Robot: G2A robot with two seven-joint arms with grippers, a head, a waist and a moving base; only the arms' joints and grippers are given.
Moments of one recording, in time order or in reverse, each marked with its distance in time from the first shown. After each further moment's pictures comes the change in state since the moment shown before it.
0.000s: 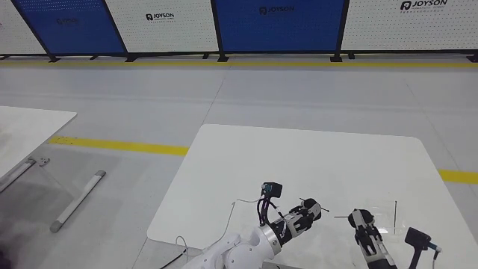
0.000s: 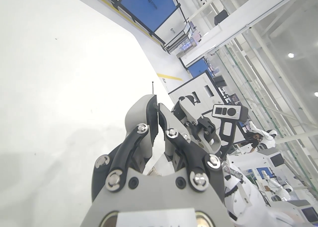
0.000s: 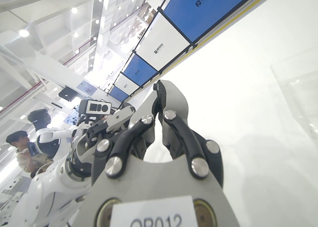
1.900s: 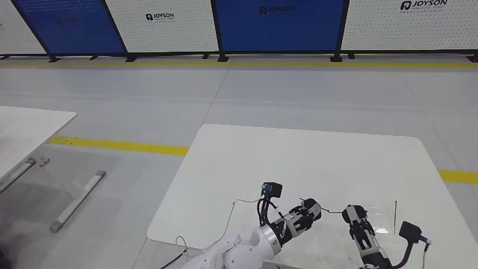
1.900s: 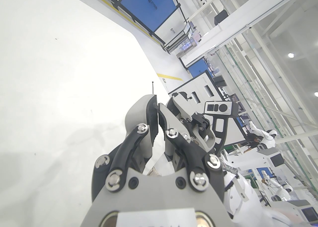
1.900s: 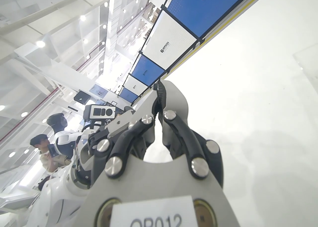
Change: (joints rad) left arm 0.000 0.000 0.000 0.000 0.000 0.000 0.000; right arm 0.069 -0.036 -0.019 0.064 0.072 -0.049 0.060
